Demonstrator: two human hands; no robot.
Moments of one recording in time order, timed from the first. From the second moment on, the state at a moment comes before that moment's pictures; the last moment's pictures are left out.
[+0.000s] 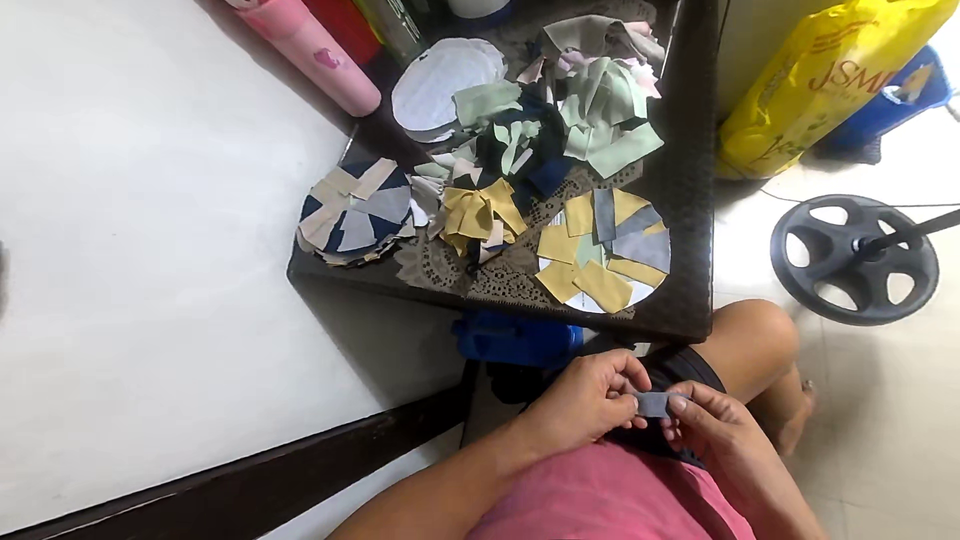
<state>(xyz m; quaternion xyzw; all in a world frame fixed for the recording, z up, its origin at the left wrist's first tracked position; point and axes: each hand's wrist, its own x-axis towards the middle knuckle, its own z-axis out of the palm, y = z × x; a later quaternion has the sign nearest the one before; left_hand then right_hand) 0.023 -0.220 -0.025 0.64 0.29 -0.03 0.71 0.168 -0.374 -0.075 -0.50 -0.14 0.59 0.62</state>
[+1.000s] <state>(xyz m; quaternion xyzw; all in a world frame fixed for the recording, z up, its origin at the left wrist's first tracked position) 0.009 -0.252 -0.061 0.87 0.19 0.20 0.41 0.147 -0.360 -0.049 -0.73 -0.36 0.37 0.45</state>
